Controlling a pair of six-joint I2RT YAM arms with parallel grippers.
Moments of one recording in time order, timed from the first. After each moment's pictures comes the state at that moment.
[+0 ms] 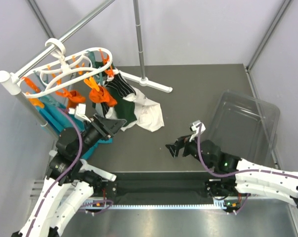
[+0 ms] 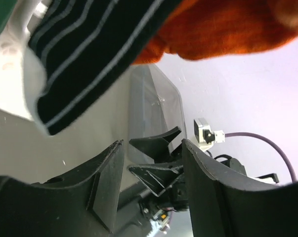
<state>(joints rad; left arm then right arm) -0.41 0.48 0.80 -0.38 0.24 -0.98 1.08 0.74 0.36 0.10 0.37 0.47</state>
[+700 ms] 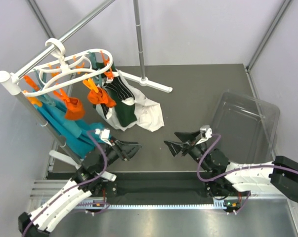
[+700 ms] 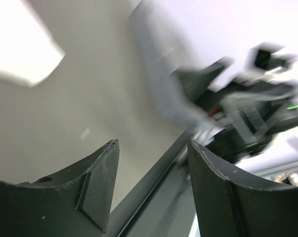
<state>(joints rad) -0.73 0.24 0.04 0.22 0.14 -0.88 1.08 1.01 0.04 1.19 0.32 0.50</state>
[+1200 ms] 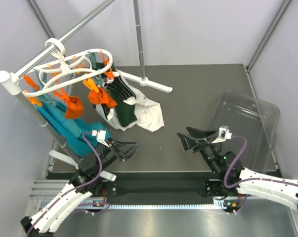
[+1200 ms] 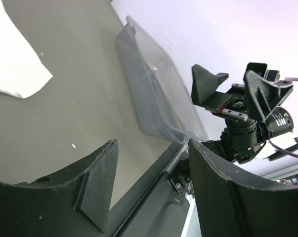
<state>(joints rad) -0.73 0.03 0.04 0.12 0.10 -0.92 1.08 0.52 0.04 0.91 0.49 0.54</state>
